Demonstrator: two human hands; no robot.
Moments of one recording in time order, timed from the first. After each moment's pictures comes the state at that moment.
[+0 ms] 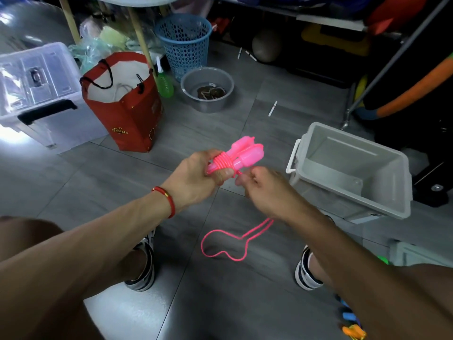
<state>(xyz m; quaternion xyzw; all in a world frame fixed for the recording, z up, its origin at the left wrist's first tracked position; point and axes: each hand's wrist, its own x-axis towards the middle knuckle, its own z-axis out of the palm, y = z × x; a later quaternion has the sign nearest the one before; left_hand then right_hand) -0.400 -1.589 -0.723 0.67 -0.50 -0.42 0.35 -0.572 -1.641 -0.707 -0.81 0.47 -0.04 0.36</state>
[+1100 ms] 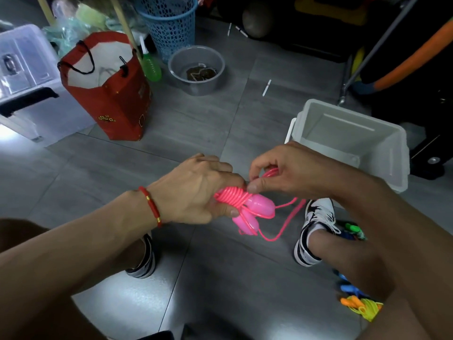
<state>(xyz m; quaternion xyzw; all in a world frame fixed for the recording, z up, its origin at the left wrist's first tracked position) -0.409 -1.564 -0.716 0.49 -0.86 -0.11 0.12 -0.620 -1.664 -0.676 -0.89 0.30 0.05 0.34</state>
